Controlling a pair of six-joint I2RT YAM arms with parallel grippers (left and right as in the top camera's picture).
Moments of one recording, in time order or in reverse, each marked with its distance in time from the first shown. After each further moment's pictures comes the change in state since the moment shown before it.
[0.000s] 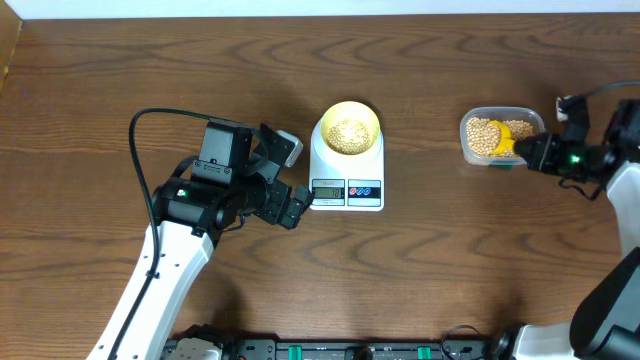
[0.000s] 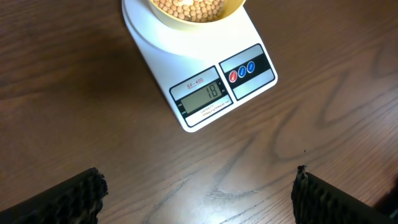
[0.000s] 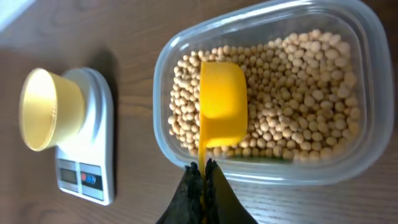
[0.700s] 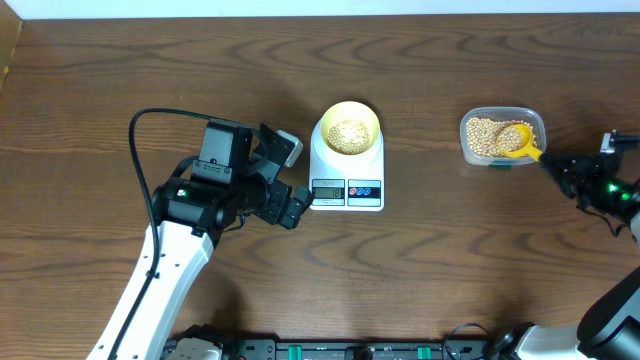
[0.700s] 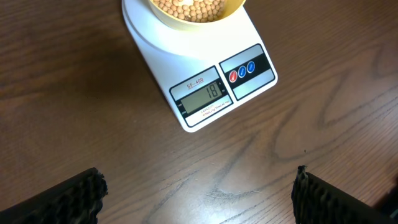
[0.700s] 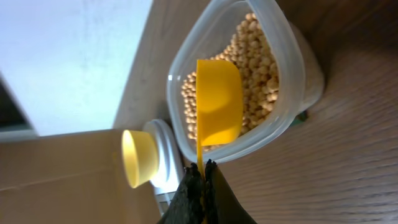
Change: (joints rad) left arm 0.000 0.000 0.000 0.000 0.000 0.000; right arm -0.256 0.000 -0.174 0.195 -0.333 0.366
